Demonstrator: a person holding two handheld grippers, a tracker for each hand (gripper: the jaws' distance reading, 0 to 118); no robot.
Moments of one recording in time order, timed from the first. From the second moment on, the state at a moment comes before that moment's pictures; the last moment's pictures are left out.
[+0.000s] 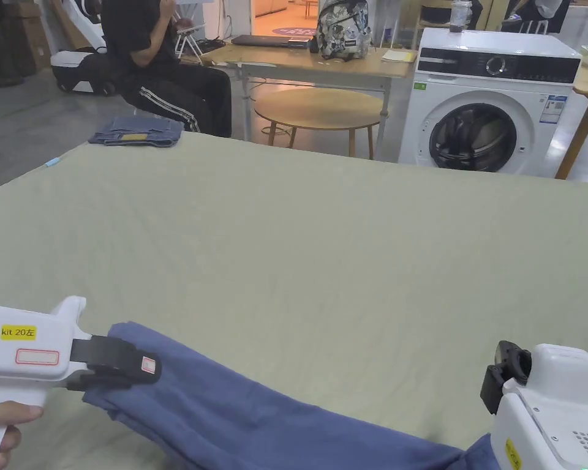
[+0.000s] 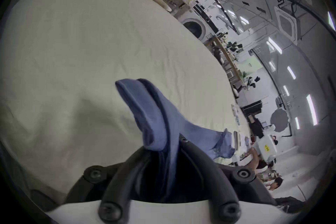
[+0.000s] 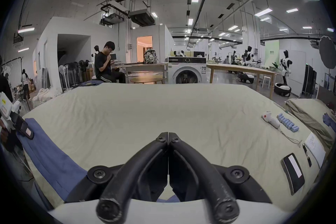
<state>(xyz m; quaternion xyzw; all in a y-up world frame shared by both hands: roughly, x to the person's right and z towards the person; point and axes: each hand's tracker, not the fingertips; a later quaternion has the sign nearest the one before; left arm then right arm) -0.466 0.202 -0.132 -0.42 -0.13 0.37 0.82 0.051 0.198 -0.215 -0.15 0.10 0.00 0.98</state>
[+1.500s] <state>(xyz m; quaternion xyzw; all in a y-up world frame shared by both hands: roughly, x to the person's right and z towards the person) -0.282 0.177 -0.204 -0.48 -0.23 0.32 0.78 0.094 0.196 -0.204 -0.17 0.06 -0.03 0.98</state>
